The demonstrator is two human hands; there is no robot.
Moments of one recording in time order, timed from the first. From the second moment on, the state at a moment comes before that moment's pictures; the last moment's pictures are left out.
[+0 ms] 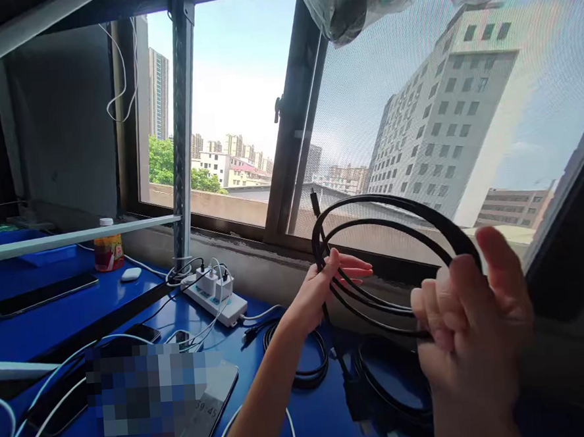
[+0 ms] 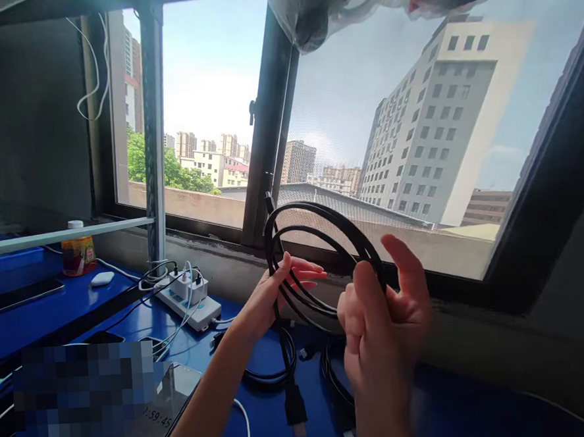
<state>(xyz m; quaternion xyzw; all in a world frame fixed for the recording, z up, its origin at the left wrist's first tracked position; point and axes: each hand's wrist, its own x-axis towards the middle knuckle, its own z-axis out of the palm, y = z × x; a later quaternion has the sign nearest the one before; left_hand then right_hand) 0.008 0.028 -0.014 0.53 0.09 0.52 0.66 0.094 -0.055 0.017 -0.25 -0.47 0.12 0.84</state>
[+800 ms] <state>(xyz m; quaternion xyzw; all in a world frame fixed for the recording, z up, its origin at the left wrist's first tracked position) -0.031 0.005 0.010 0.62 0.20 0.52 0.55 0.111 -0.043 0.010 -0.40 -0.54 -0.06 0.74</state>
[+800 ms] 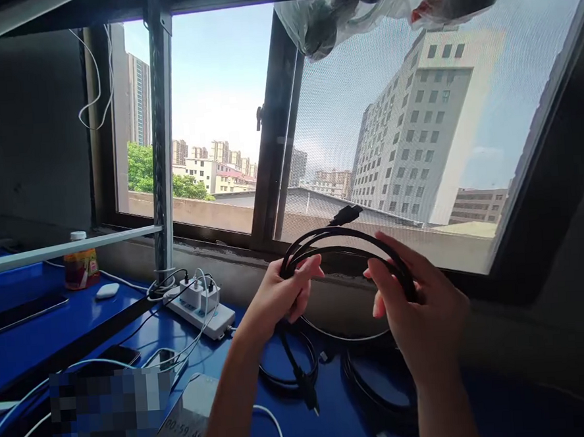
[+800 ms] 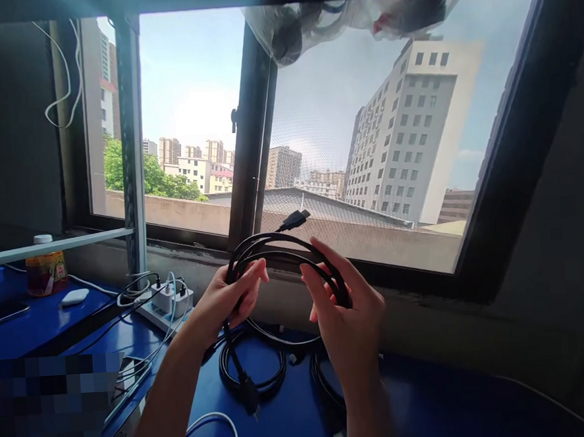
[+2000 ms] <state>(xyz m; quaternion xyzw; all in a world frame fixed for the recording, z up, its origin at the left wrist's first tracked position) -0.024 0.008 0.011 0.59 0.10 0.57 0.56 0.119 -0.036 0.010 -0.41 -0.57 -0.08 0.71</state>
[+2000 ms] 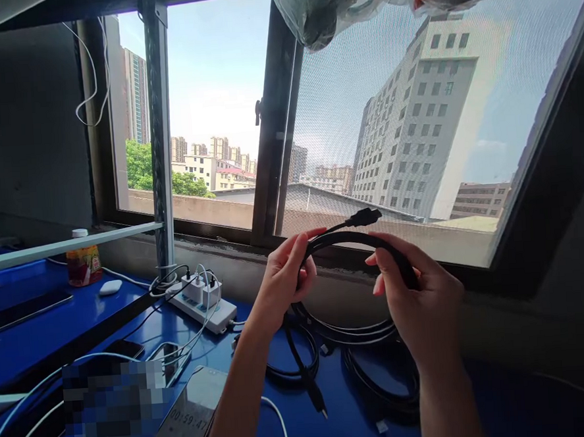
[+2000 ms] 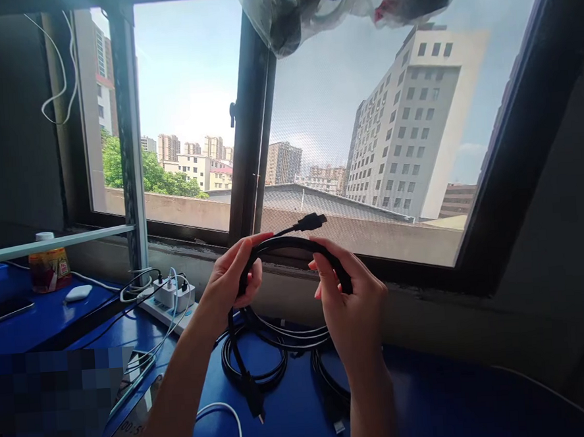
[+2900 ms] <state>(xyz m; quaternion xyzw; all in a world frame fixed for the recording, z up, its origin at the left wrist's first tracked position) -0.023 0.003 0.016 0.59 0.18 0.68 0.41 0.114 -0.036 0.013 -0.50 -0.48 -0.06 0.72</state>
